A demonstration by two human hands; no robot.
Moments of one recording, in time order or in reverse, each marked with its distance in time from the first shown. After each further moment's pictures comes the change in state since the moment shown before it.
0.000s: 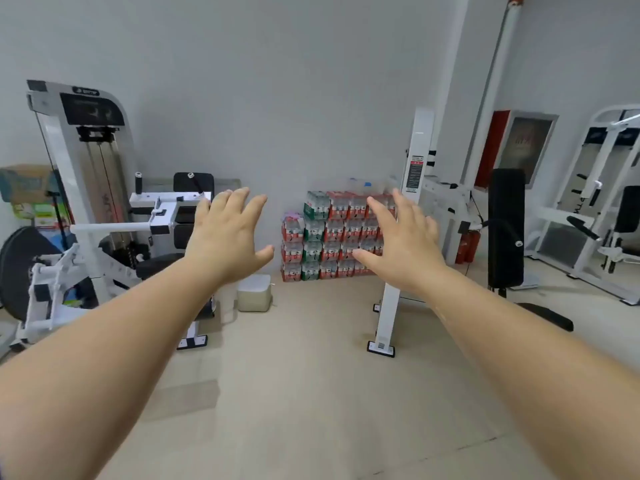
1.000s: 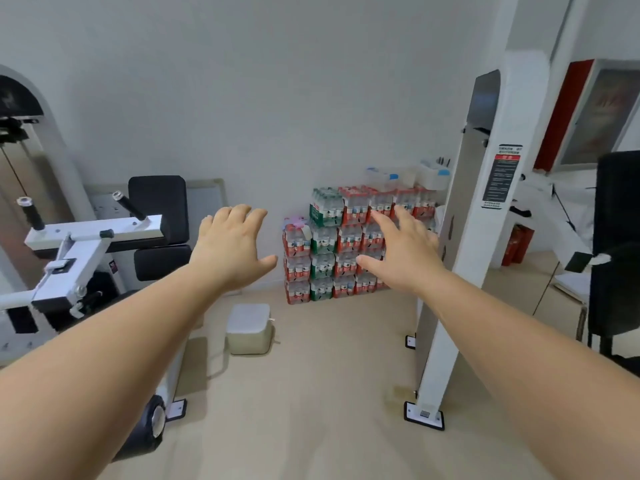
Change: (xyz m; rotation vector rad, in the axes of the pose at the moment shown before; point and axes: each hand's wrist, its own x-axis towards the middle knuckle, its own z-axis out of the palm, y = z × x) left_hand 0.456 -0.066 0.447 -0.032 -0.181 -0.017; right_hand 0.538 0.135 0.366 0.074 -0.173 0.094
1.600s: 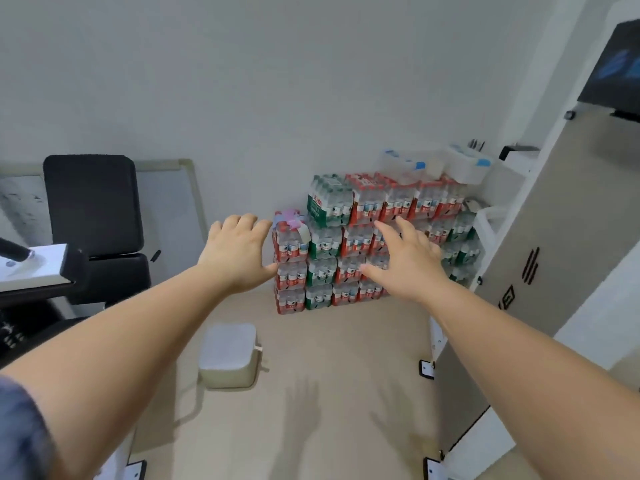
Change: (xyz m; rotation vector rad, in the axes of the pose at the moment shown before) left_hand 0.346 -0.106 0.310 -0.031 -0.197 0.058; right_hand 0.390 0.014 0.210 -0.014 -0.164 0.068
